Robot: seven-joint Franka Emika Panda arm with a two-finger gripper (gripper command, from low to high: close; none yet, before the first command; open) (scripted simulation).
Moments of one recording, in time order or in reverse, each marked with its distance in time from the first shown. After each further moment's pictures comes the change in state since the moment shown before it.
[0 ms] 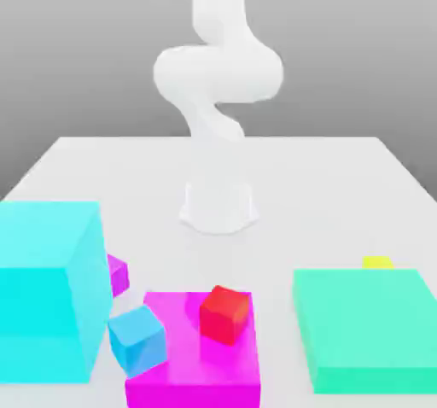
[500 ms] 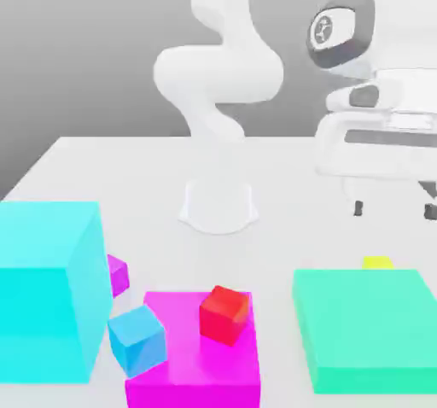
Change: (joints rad) arm -0.010 0.558 0.532 -0.300 -0.178 0.335 0.675
